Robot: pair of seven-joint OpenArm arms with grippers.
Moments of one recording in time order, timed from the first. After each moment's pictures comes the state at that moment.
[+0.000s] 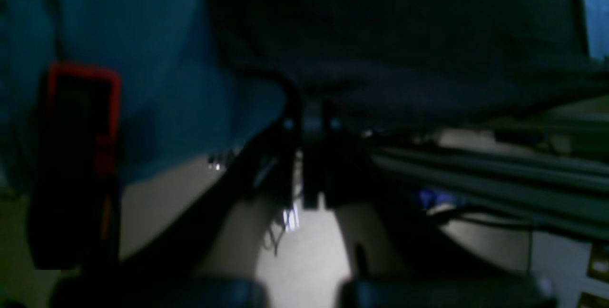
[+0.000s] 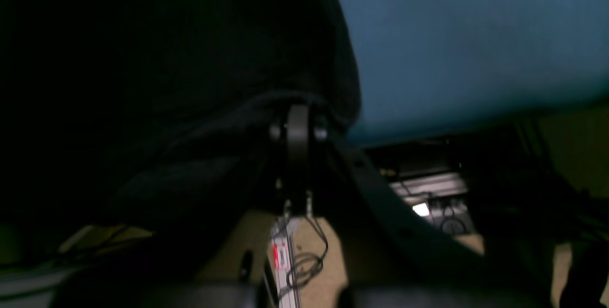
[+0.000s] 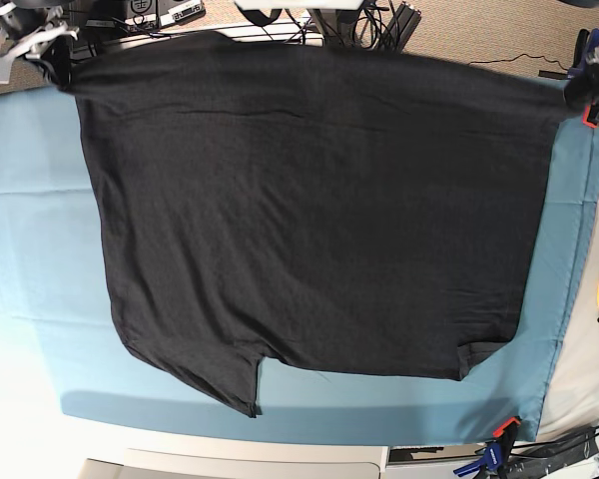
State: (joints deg) left arm 39.3 -33.1 -45.8 90.5 -83.0 -42.2 70.8; right arm -48.1 12.2 57.9 110.3 60.5 37.7 -47.7
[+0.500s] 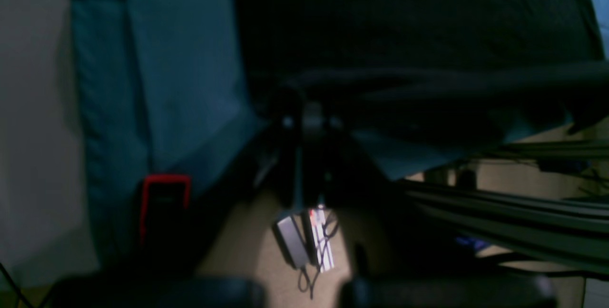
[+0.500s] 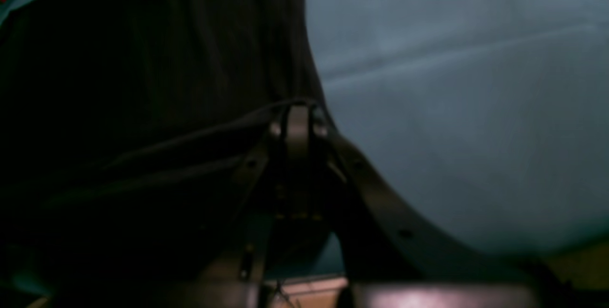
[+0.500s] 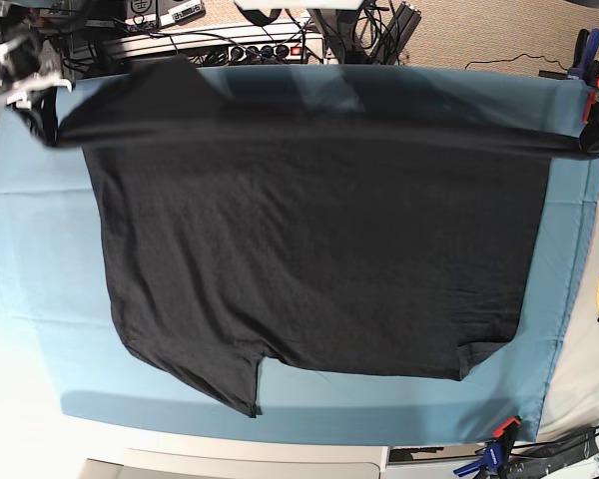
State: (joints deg) left arm 32.3 -35.2 -45.8 90.5 -78.0 -42.2 66.6; right arm -32.1 11.9 56.8 110.2 51.2 37.7 -45.0
